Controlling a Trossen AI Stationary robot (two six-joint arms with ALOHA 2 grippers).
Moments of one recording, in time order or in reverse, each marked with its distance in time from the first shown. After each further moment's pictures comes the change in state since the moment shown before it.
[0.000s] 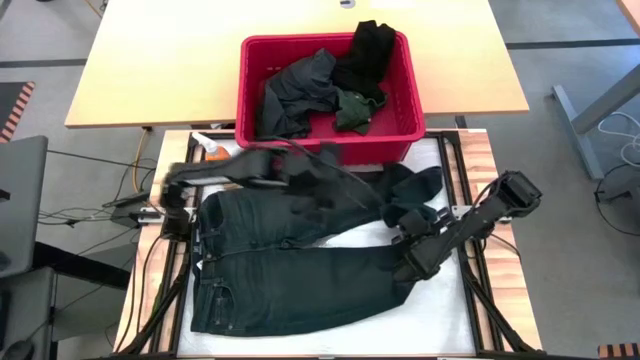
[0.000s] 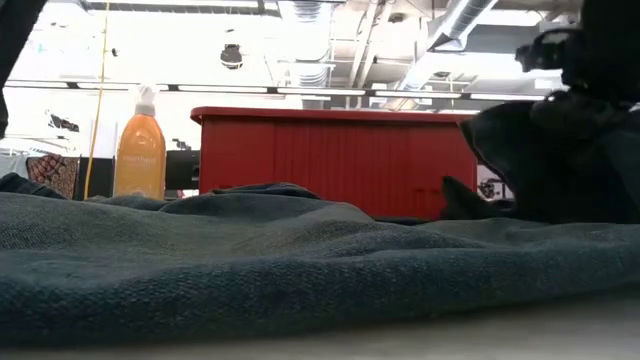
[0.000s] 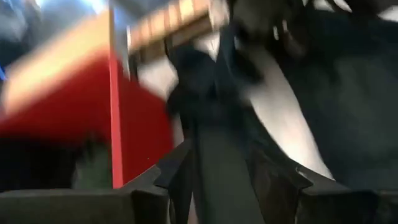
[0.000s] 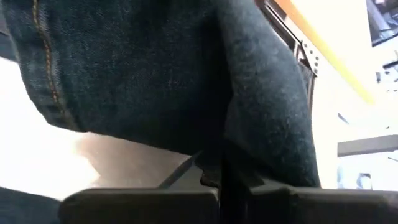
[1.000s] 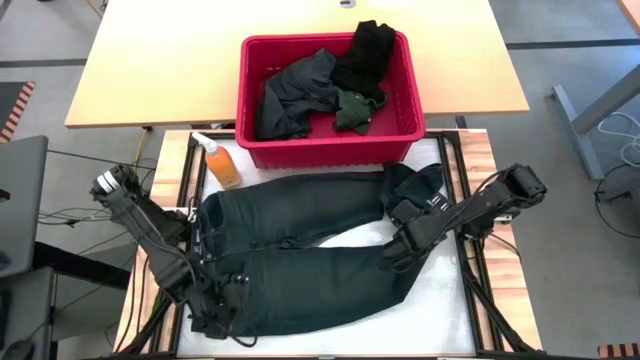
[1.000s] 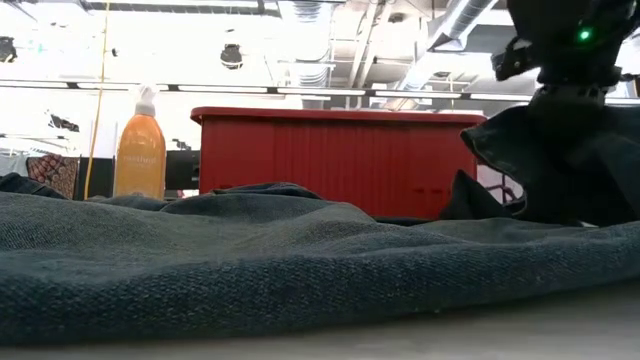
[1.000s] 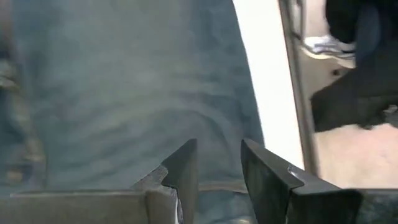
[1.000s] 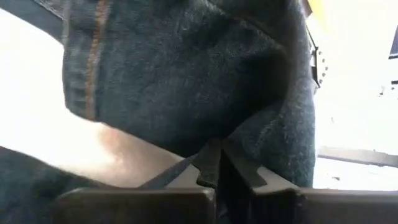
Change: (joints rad) left arm -0.813 -0.462 -1.151 0.375 0.087 -1.077; right arm -0.155 -0.088 0.069 0.000 -0.076 -0.438
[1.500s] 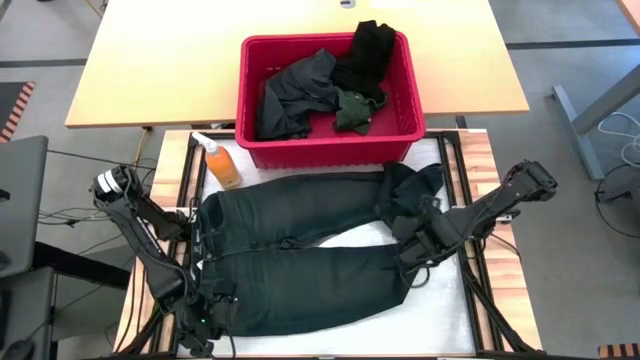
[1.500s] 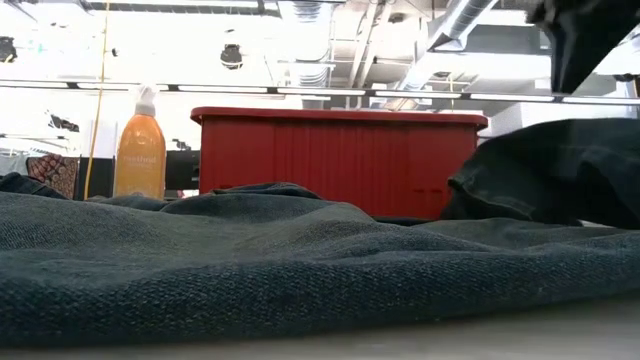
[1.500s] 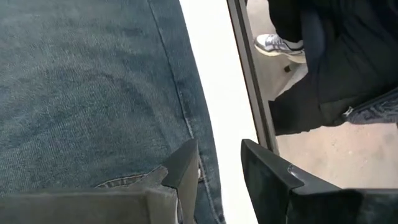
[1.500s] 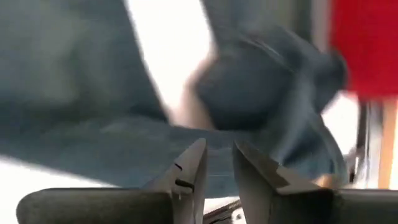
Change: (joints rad) left arm -0.141 0.000 -0.263 0.393 0.025 -0.090; right arm 0.128 -0.093 0.226 0.069 -0.154 -0.637
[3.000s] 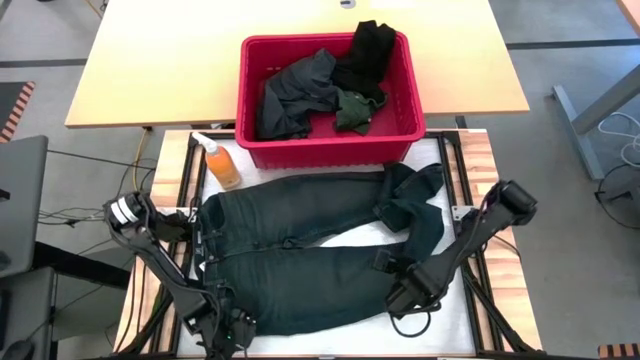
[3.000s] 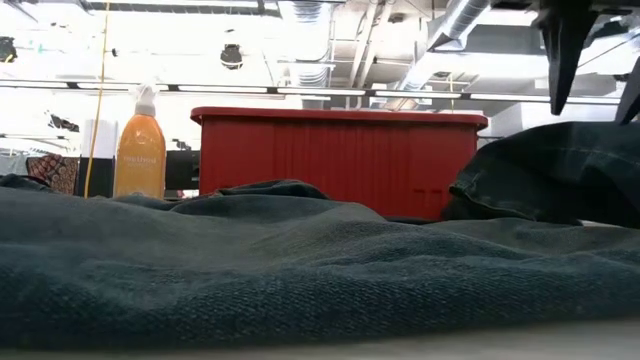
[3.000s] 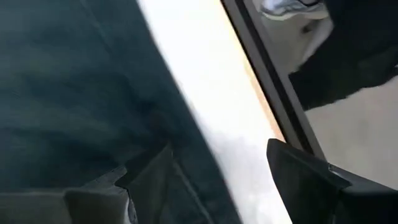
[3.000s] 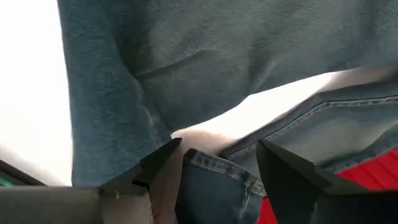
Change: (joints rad) left arm 0.052 0.287 0.109 0.083 0.027 0.288; right arm 0.150 0.274 0.065 0.141 0.033 -1.178
